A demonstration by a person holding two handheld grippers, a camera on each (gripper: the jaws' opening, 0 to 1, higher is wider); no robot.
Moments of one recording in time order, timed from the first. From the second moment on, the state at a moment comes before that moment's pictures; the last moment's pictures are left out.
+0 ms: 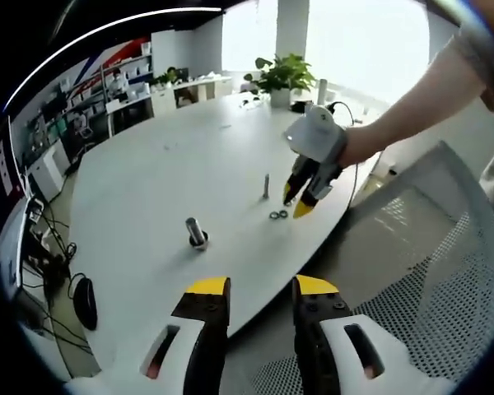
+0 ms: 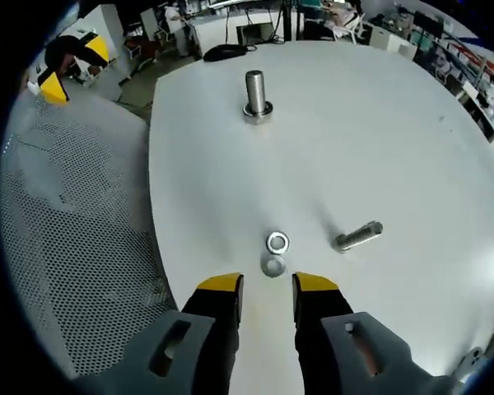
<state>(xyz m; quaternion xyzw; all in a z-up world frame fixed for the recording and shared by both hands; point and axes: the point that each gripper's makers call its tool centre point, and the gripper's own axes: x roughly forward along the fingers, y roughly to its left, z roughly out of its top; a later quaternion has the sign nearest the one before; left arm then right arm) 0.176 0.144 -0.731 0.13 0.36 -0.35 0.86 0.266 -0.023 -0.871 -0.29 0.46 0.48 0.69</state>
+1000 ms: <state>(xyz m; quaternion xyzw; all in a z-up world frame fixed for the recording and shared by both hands) 0.176 0.140 -0.726 0.11 0.35 -0.36 0.86 0.269 -0.015 -0.879 -0.41 0.49 0.49 0.60</state>
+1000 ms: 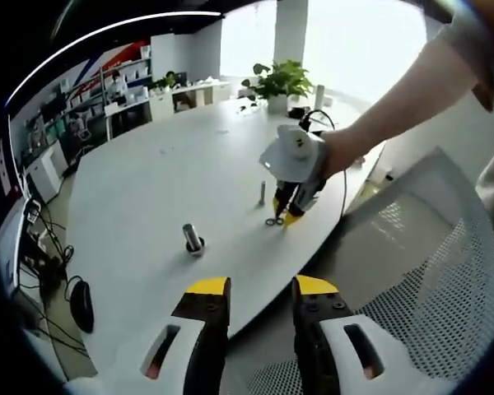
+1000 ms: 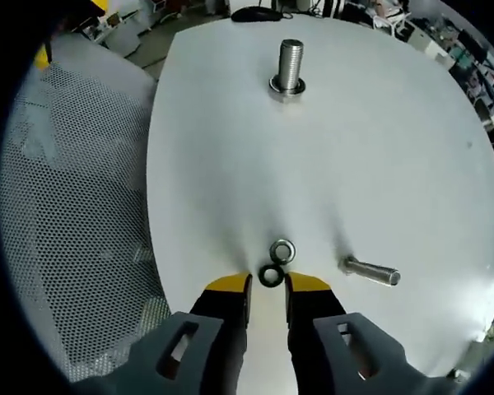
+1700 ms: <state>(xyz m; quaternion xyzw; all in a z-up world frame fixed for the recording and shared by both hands) 0.175 0.137 -0.725 0.11 0.35 -0.36 0.86 0.275 -0.019 -0.879 -0.34 0.51 0.45 0.66</state>
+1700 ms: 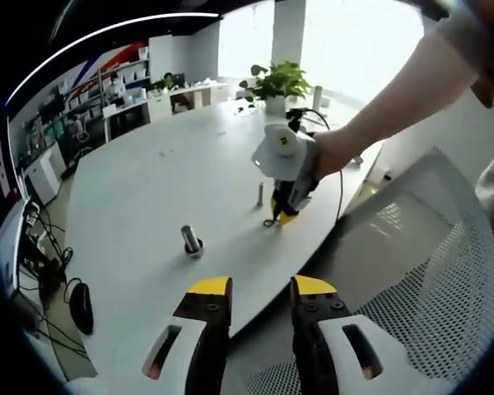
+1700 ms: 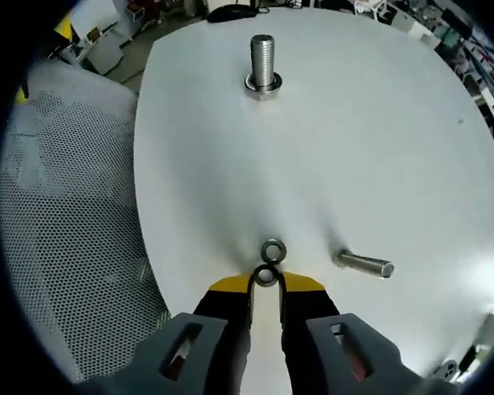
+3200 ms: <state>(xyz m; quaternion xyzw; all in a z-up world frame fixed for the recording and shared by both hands) 0.182 0.142 -0.715 0.11 0.32 -0.34 0.88 0.322 -0.036 -0.804 -0.23 0.40 0.40 0.79</state>
